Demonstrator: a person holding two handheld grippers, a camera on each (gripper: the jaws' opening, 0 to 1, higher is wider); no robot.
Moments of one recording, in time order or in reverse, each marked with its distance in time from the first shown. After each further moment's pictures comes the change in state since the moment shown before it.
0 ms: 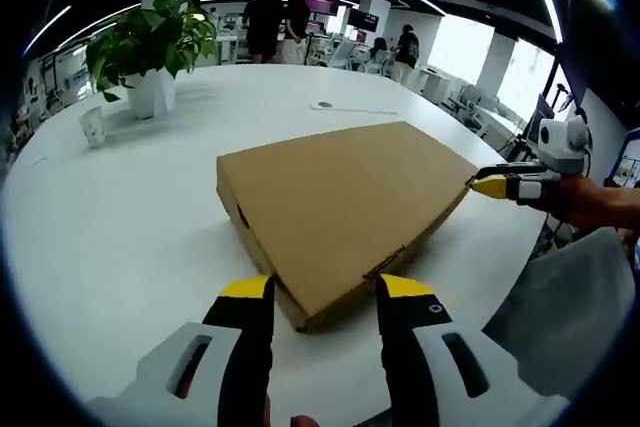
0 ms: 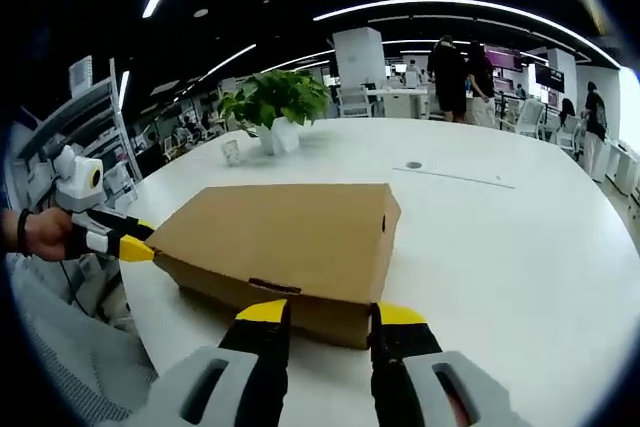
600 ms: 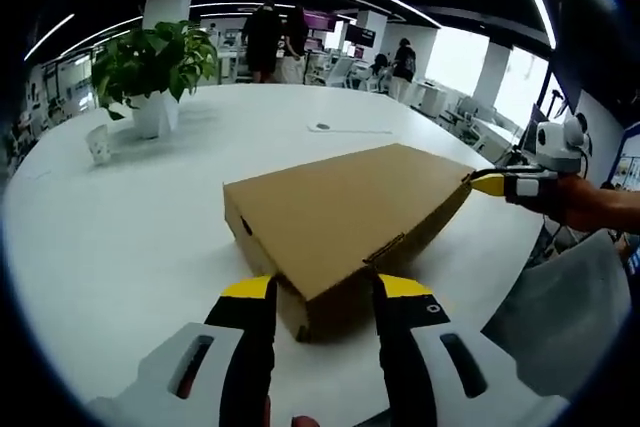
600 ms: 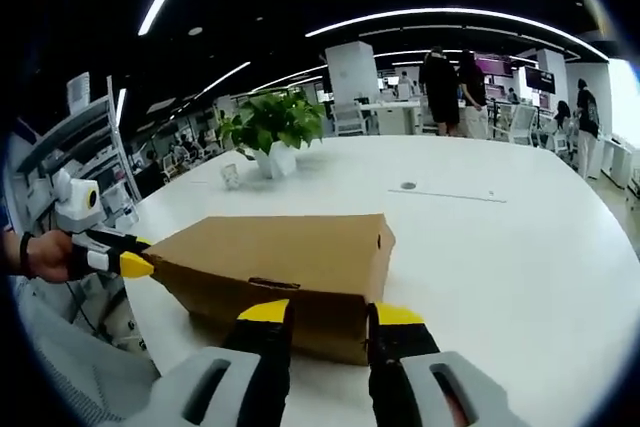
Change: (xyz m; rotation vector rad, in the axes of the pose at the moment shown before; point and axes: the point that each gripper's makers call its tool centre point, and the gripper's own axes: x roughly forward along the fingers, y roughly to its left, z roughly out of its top) left arm -0.022 -0.007 0.022 0.025 -0.071 0.001; right arm -0.017 0.002 0.031 0.041 -0.075 -0.011
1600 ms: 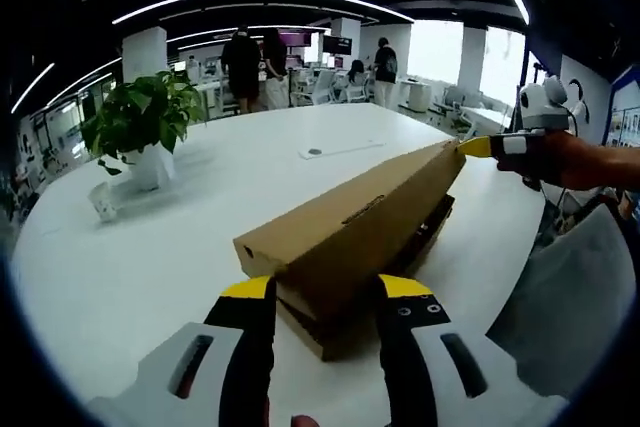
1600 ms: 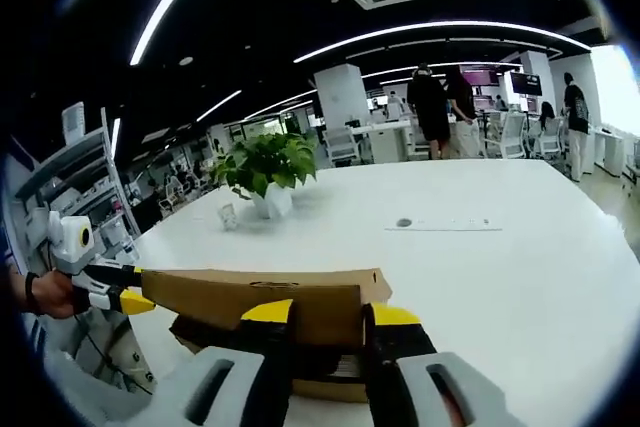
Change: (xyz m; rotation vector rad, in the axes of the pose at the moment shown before) left arm -0.020 -0.004 0.042 0.167 -0.056 0.014; right arm -0.003 -0.001 0.065 0.055 -0.111 -0.011
